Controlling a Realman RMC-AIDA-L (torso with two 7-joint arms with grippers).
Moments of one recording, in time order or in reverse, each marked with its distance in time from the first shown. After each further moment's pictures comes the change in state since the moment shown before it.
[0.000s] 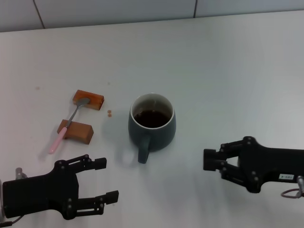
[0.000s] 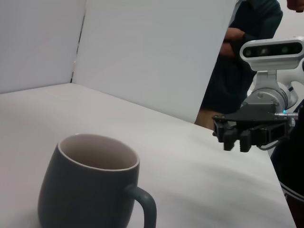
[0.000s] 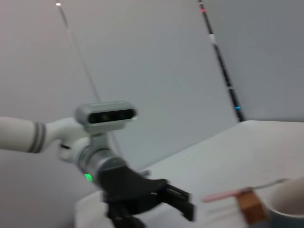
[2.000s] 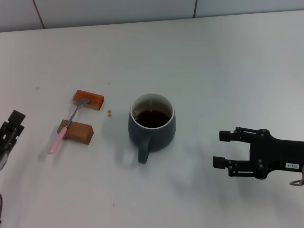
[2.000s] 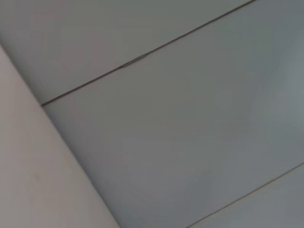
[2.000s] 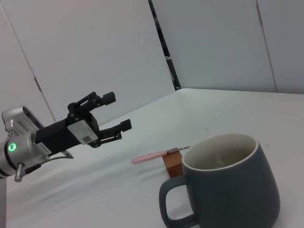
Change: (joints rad) left arm -0.012 -0.004 -0.556 -0.797 -0.387 0.011 -0.165; right arm -0.035 0.005 -0.043 -0.119 0.024 0.133 0.056
